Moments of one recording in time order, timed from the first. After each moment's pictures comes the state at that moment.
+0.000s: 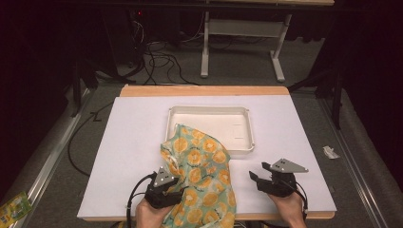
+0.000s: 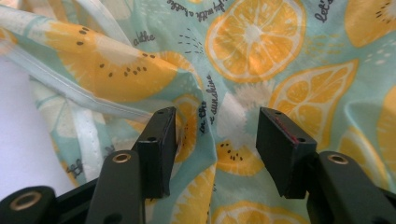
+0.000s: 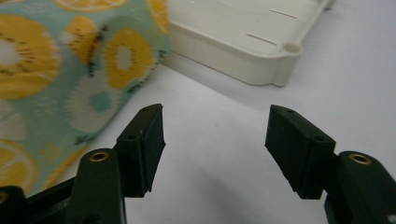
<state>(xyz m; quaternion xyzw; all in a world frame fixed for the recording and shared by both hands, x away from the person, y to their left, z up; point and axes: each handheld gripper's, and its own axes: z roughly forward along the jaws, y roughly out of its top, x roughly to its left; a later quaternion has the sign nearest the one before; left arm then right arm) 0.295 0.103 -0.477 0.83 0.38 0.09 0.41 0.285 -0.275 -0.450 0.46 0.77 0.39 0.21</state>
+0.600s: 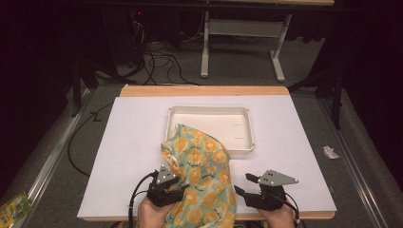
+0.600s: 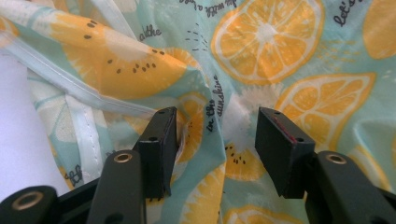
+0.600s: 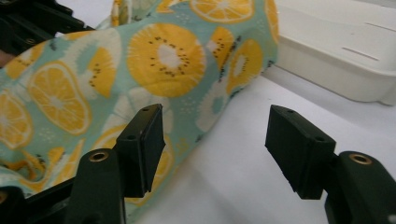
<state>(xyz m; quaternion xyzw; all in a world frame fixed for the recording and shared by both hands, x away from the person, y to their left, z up) 0.301 0.099 -0.479 0.82 0.40 0.09 0.40 0.255 -0.236 -0.442 0.40 0.79 0.43 0.16</state>
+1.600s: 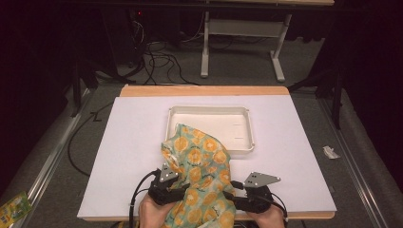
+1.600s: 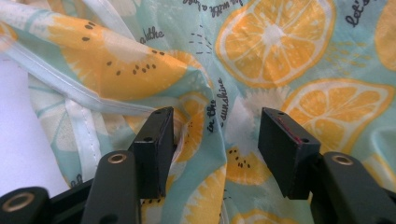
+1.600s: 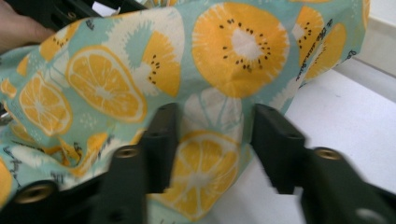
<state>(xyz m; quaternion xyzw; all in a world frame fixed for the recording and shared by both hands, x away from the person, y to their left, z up) 0.304 0.094 -0.477 0.83 0.40 0.10 0.38 0.259 -0.206 -0.451 0.37 0.83 0.41 0.10</state>
